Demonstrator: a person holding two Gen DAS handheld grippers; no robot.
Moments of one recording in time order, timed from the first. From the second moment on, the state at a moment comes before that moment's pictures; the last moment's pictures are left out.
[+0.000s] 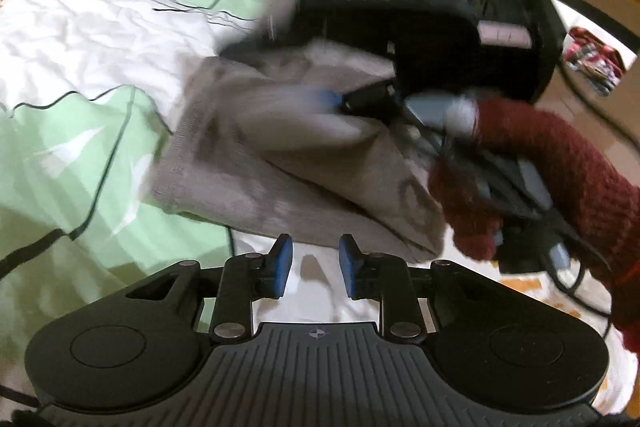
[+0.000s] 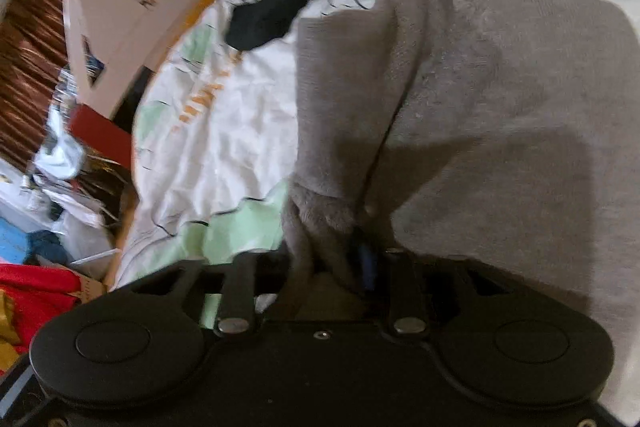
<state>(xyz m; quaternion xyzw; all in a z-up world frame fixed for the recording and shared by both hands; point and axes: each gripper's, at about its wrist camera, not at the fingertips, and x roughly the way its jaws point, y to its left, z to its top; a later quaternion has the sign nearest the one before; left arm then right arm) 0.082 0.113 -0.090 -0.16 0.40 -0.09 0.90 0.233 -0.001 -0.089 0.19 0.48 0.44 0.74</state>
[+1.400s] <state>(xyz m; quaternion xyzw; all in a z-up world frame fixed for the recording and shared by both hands) 0.182 0.121 -0.096 -0.06 0.36 -0.05 0.93 0.124 -0.069 -0.077 0.00 0.37 0.41 0.83</state>
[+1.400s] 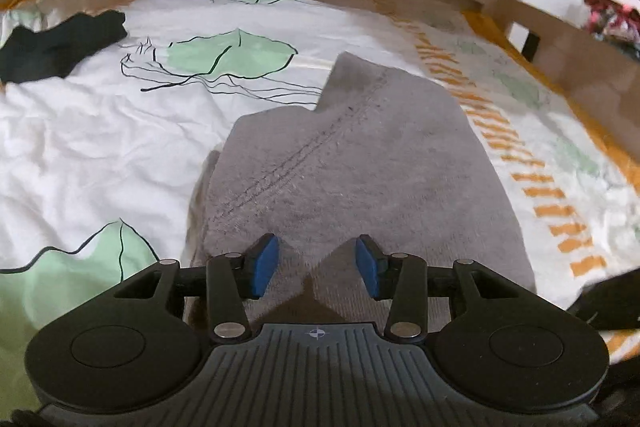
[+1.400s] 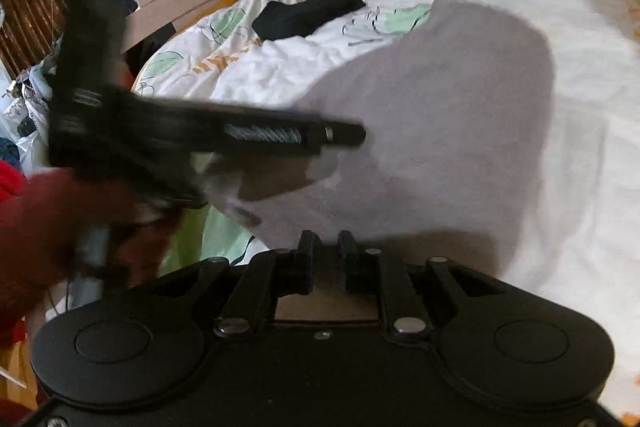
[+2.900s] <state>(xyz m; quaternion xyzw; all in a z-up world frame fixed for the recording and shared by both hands) 0.213 0.191 -0.122 -0.24 0.47 -0.09 0.84 0.249 -0.139 -0.128 0.25 0.41 0.37 0.80</state>
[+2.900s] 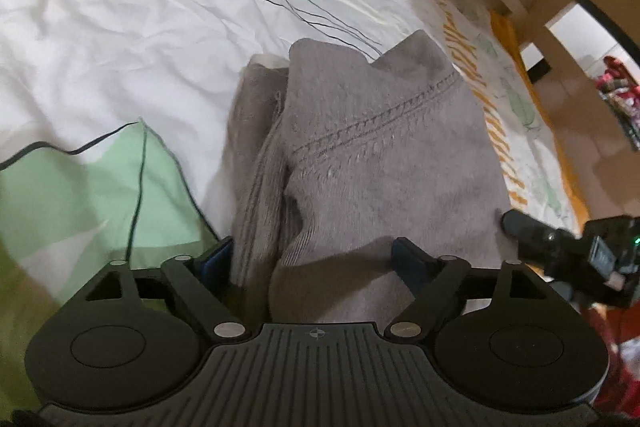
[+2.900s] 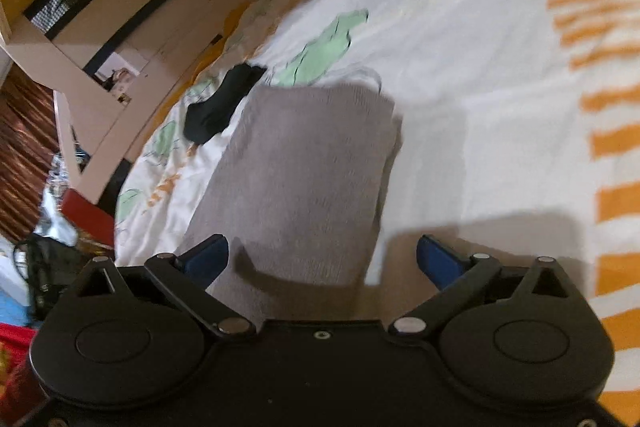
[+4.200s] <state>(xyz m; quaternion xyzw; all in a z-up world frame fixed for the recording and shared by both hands) 0.339 0.089 -0.084 -0.17 0.36 -0.11 0.91 0.338 -0.249 -0.071 0.16 0.29 0.19 0.92</state>
